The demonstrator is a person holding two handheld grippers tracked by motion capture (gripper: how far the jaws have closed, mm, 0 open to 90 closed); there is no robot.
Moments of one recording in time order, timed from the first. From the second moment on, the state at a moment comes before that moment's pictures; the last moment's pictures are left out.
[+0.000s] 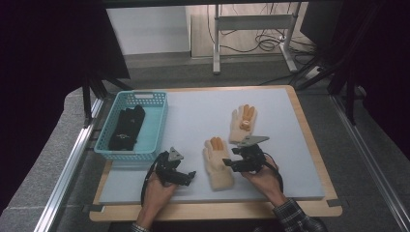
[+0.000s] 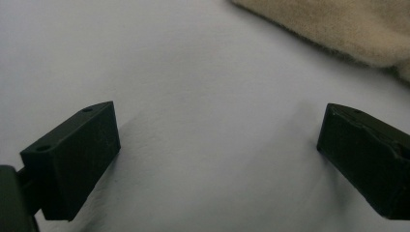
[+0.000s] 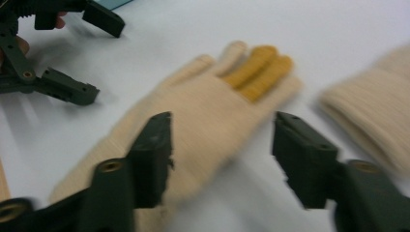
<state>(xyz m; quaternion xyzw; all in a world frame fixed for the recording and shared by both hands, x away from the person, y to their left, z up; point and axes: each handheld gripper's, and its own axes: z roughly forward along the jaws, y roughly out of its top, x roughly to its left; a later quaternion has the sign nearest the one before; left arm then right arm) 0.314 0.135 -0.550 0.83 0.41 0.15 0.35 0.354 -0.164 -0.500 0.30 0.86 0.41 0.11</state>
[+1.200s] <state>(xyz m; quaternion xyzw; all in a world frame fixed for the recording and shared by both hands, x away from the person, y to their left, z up) 0.314 0.135 -0.550 0.83 0.41 0.15 0.35 0.406 -0.208 -0.504 0.34 0.84 0.39 0.18</state>
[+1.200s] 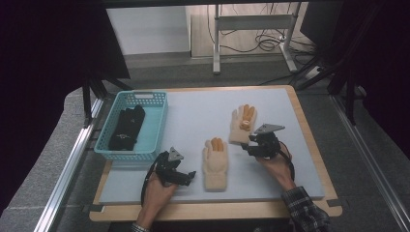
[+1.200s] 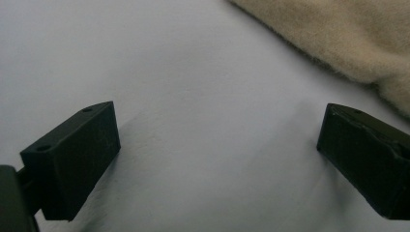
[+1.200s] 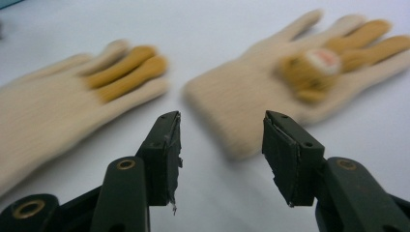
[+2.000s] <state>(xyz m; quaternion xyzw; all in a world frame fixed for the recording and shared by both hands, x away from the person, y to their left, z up) 0.314 0.135 -0.550 0.83 0.41 0.15 0.35 0.492 -0.195 -0.526 0.41 0.82 0.35 0.20</state>
